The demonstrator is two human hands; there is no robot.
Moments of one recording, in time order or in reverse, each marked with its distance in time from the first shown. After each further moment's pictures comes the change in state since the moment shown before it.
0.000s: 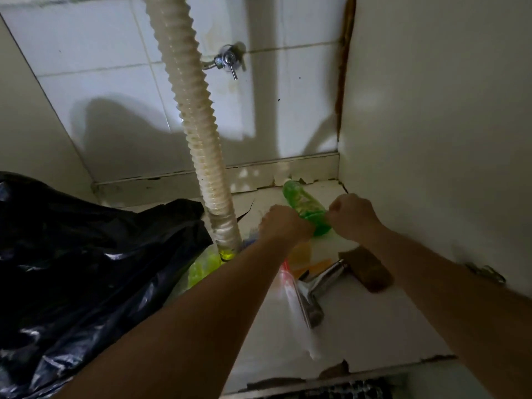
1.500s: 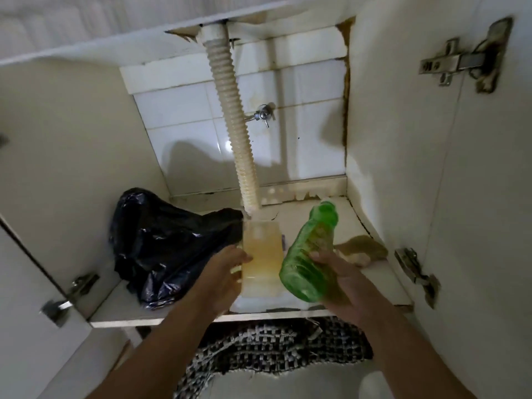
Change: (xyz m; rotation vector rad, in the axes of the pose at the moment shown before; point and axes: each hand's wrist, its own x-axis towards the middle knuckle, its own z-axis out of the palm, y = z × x) left_hand -0.219 -0.070 -0.092 -1.149 -0.043 -0.070; right_hand -0.217 -0.008 -0.055 1.642 -0.841 0.062
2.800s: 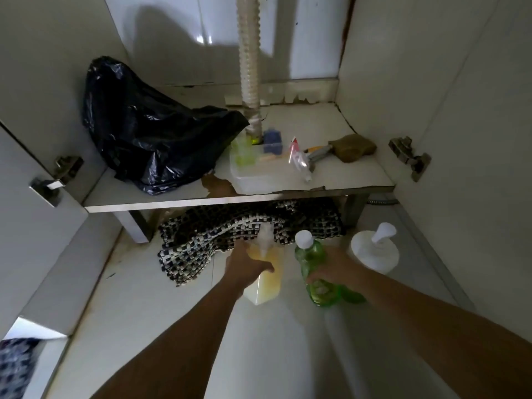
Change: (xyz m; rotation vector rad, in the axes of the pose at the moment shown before) left_hand -0.066 -0.183 -0.097 0.701 0.059 -0.189; right_hand -0.071 0.162 -0.048 -1.416 0.462 0.521
